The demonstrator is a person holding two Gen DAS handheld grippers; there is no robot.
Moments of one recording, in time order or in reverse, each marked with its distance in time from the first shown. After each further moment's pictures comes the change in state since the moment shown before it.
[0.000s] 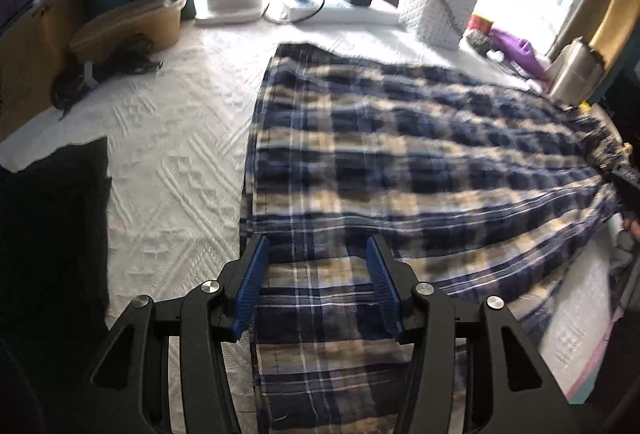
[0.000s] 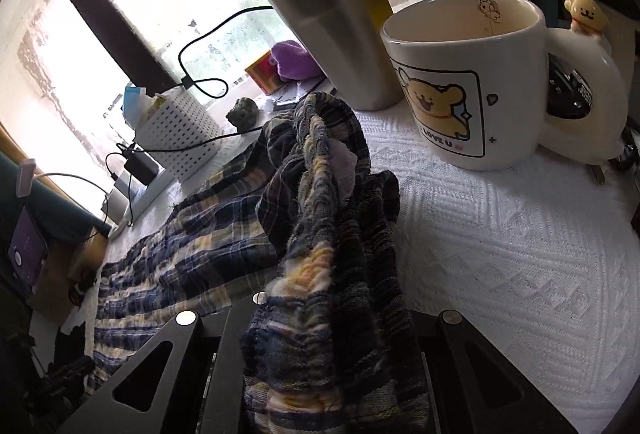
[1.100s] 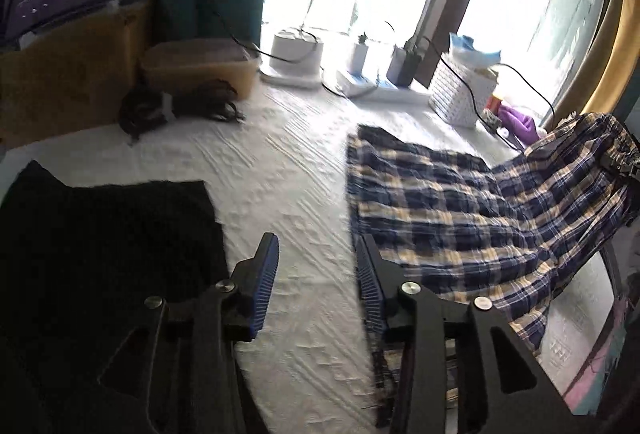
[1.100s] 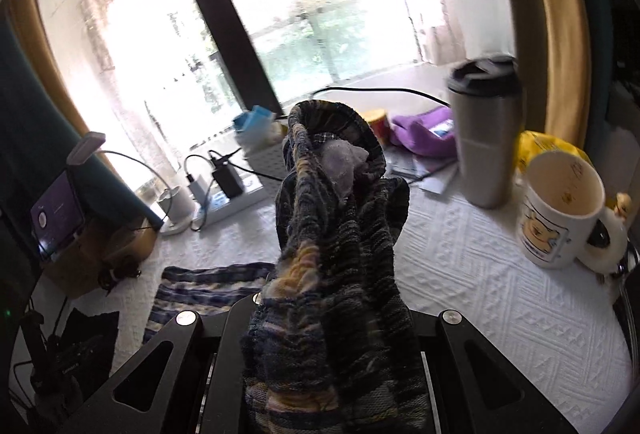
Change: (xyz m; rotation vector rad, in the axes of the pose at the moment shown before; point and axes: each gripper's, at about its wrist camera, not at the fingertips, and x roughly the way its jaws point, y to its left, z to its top) left arm -0.055 0.094 0.006 -0.091 -0.204 -0.049; right arm -0.061 0.148 0.022 -0.247 -0.101 0.057
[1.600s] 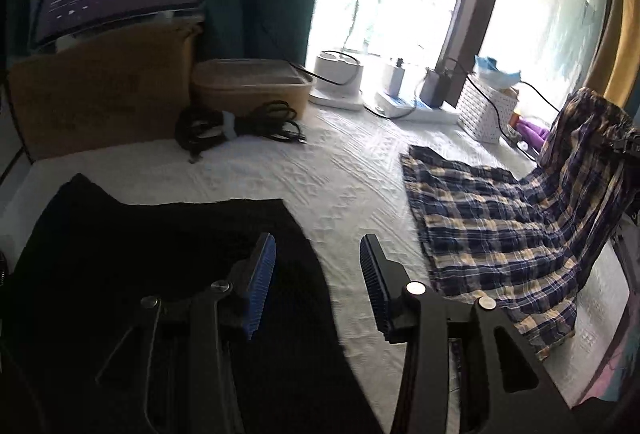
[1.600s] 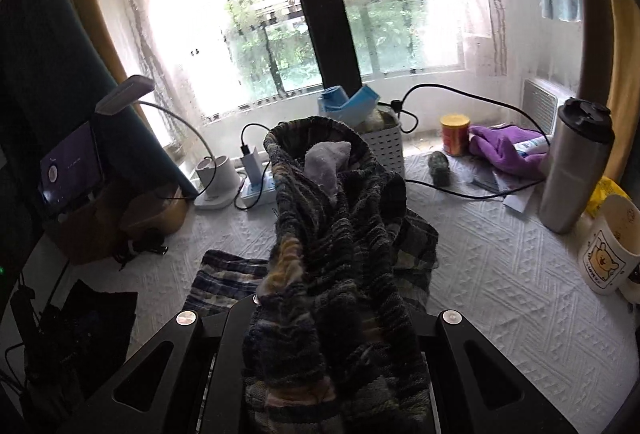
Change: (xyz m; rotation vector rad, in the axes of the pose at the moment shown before) left arm -0.019 0.061 -0.001 0.009 -0.069 0.037; right arm 0.042 0.115 -0.005 -0.151 0.066 0.038
